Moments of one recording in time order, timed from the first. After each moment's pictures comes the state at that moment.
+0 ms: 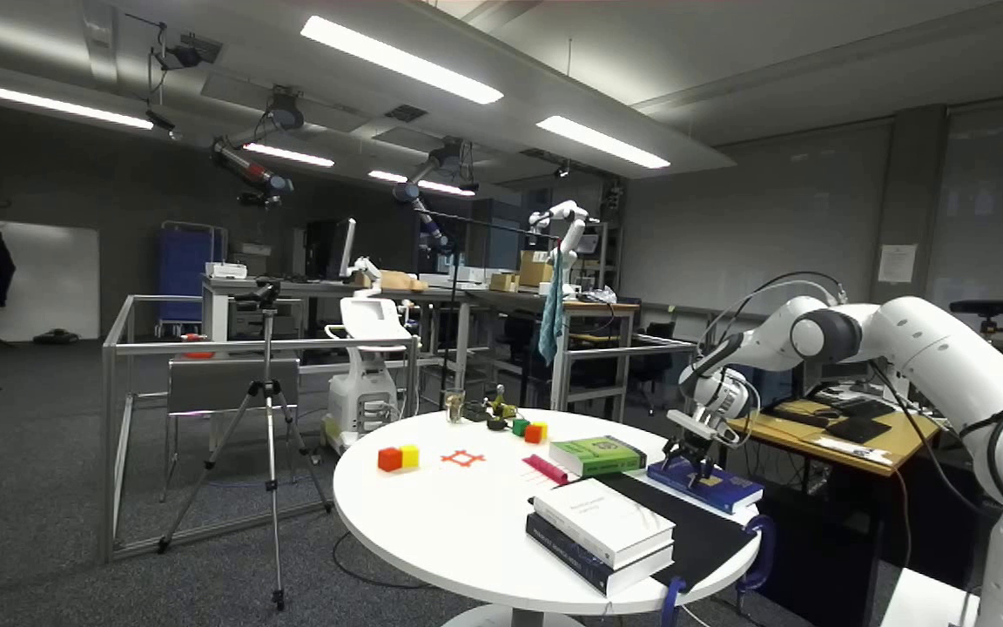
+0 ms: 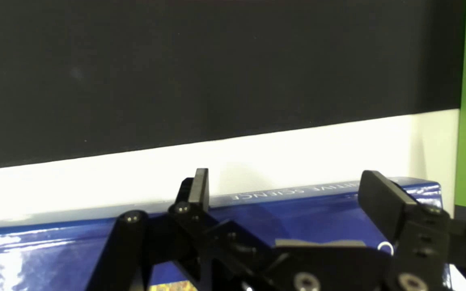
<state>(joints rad) -0.37 0.89 -0.18 -1.49 0.74 2.25 0.70</state>
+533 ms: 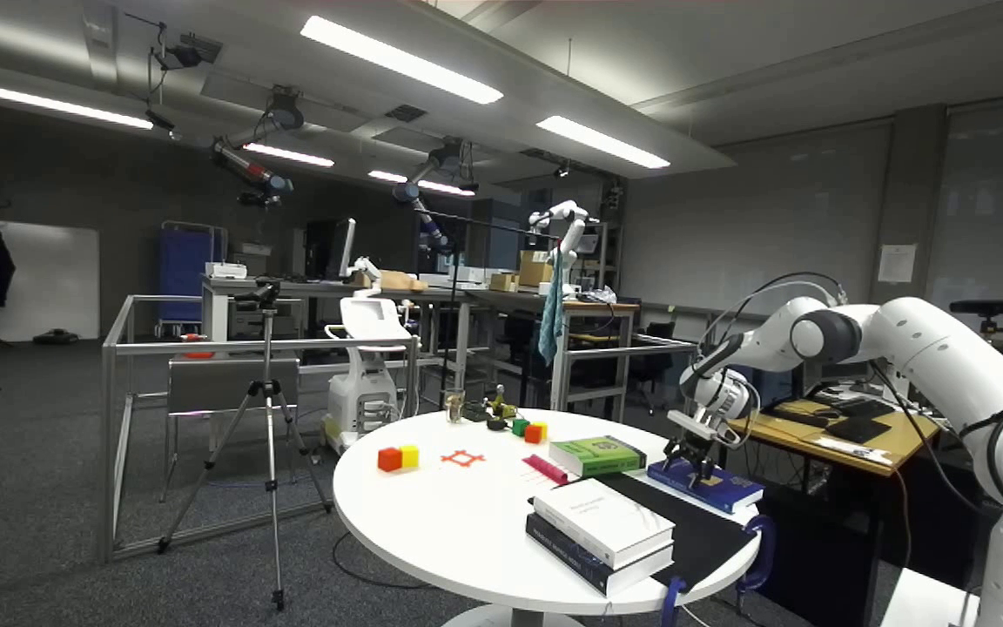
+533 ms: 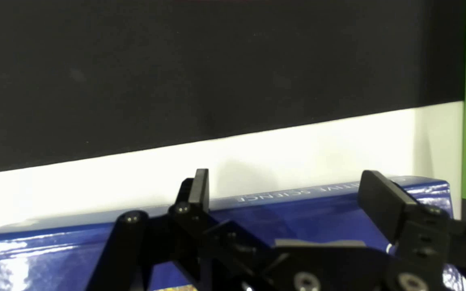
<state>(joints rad) -0.37 0.89 -0.18 -1.49 0.75 2.24 0.72</state>
